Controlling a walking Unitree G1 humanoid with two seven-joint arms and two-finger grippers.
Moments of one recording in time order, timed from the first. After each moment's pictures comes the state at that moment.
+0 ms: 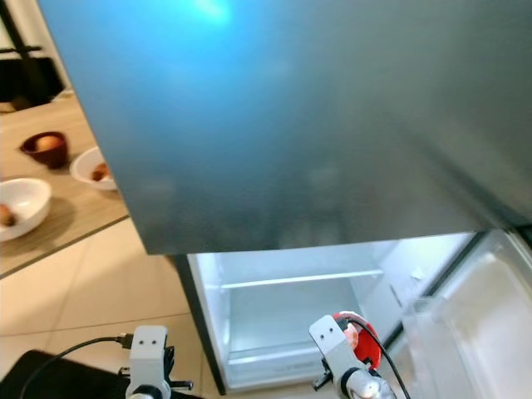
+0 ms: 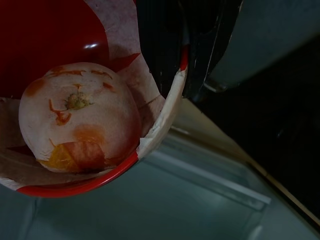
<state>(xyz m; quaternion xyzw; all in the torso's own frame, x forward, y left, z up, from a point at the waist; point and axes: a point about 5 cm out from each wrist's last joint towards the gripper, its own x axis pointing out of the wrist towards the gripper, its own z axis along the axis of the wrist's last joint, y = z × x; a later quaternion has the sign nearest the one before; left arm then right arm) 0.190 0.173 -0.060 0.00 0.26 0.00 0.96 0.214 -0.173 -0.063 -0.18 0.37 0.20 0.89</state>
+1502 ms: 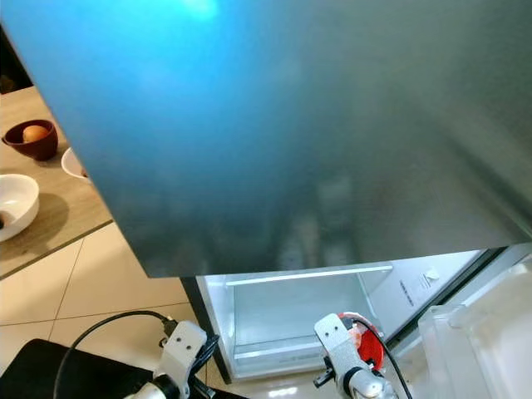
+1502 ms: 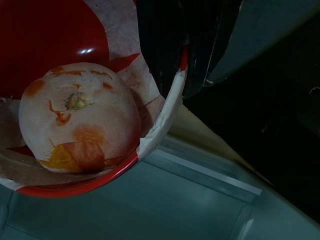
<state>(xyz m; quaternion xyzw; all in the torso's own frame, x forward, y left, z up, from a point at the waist) 0.196 0.138 -0.034 0.09 0.16 -0.26 0.95 0.216 -0.176 -0.061 -0.15 0.37 0.18 0.90</state>
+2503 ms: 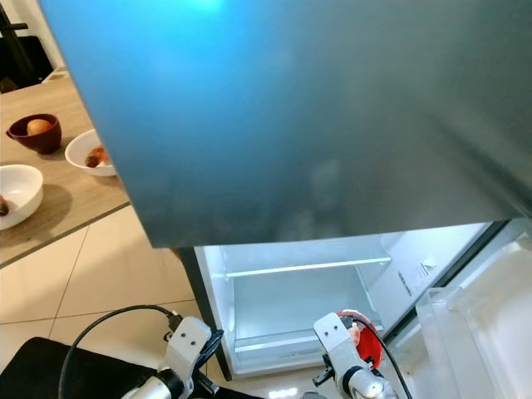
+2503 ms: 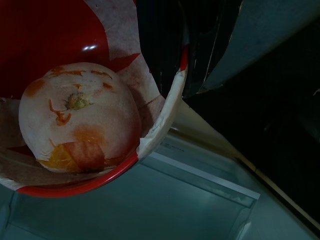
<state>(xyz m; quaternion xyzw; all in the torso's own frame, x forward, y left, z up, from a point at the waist) 0.201 0.131 -0.029 0.09 0.15 -0.28 0.94 0.217 -0.176 -0.060 -0.16 0.35 0.19 0.90</state>
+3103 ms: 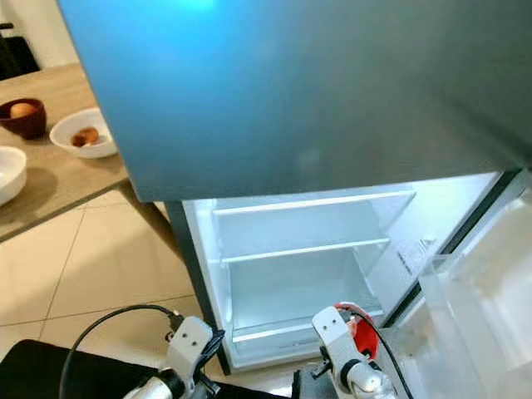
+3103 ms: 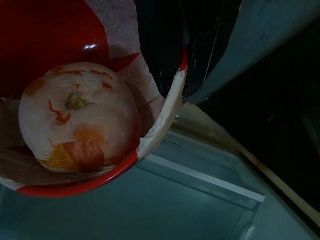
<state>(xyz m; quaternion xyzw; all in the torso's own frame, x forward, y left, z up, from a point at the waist) 0.200 0.129 -0.029 0.09 0.15 -0.28 0.94 0.228 -0.172 -0.052 -0.16 0.33 0.19 0.91</state>
